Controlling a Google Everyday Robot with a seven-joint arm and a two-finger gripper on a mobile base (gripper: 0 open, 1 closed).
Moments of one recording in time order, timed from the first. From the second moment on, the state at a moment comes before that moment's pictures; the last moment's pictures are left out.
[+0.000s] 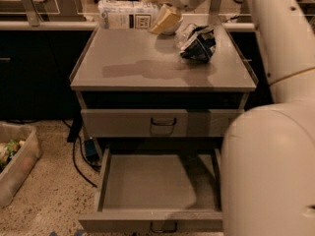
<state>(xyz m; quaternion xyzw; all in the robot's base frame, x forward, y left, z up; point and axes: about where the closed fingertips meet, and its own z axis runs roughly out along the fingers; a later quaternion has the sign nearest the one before) 0.710 -0.003 1.009 -0.78 0.47 0.07 0.41</state>
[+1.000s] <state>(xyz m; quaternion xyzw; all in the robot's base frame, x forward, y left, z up) 0.639 -0.050 1.005 -0.77 0.45 0.11 0.44</state>
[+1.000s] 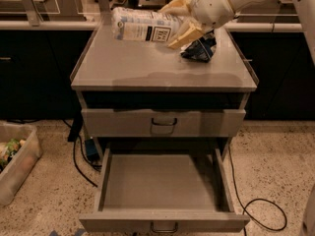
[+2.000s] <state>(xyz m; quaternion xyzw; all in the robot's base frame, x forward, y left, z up) 0.548 -0.013 1.066 -0.75 0.42 0.07 0.51</state>
